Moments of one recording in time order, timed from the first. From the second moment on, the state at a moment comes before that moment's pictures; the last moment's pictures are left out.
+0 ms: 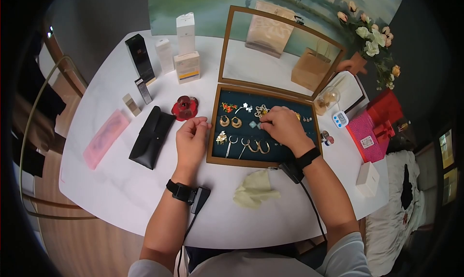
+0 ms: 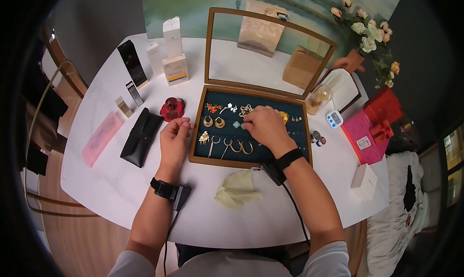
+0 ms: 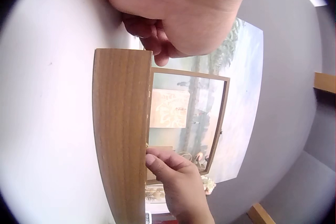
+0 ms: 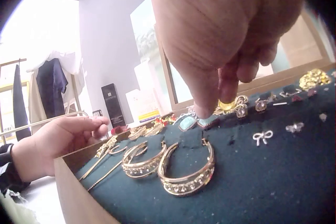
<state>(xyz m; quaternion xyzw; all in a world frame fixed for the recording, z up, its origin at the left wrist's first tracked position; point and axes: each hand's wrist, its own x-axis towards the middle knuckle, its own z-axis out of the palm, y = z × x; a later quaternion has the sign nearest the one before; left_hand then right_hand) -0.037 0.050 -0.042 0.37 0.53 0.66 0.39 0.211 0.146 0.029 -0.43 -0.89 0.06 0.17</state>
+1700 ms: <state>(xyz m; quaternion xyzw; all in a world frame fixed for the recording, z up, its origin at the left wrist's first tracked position) -0.037 0.039 -0.046 0.47 0.58 0.59 0.31 0.358 0.063 -0.021 -0.66 -0.52 0.21 0.51</state>
